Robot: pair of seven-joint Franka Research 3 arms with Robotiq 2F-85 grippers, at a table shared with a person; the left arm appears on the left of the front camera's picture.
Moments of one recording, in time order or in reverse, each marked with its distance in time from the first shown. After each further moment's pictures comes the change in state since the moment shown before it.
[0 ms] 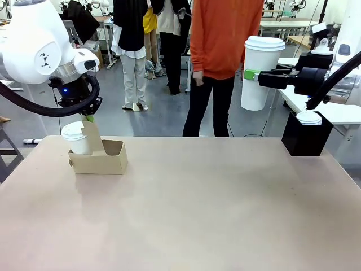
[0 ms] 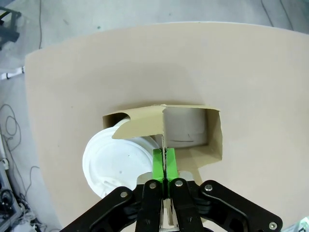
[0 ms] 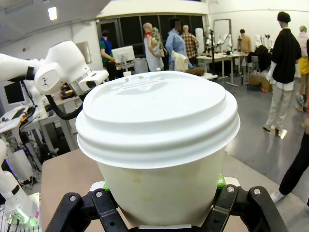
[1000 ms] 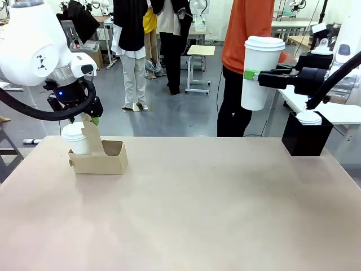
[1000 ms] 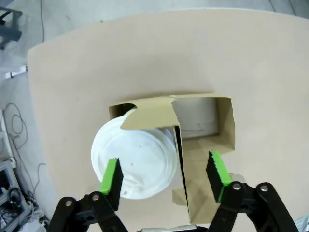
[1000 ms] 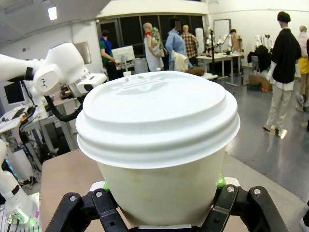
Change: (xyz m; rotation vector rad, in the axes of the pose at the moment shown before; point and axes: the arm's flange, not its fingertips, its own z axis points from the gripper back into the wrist) left arm -0.008 0.007 -0.004 0.023 0.032 -0.039; right arm 0.000 0.000 0.000 0.000 0.000 0.000
